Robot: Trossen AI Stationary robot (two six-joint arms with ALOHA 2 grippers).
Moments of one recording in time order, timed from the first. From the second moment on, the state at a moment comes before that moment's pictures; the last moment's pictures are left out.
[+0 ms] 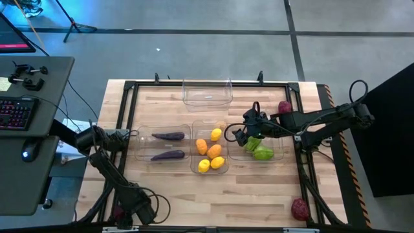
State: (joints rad) left arm -0.96 1.89 1.08 -0.88 0.61 -0.88; right arm 0.12 1.27 1.02 -0.64 0.42 0.83
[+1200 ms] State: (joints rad) left arm -0.71 1.52 1.07 -1.05 0.21 -0.65; right arm 0.12 1.27 1.02 -0.65 0.42 0.83
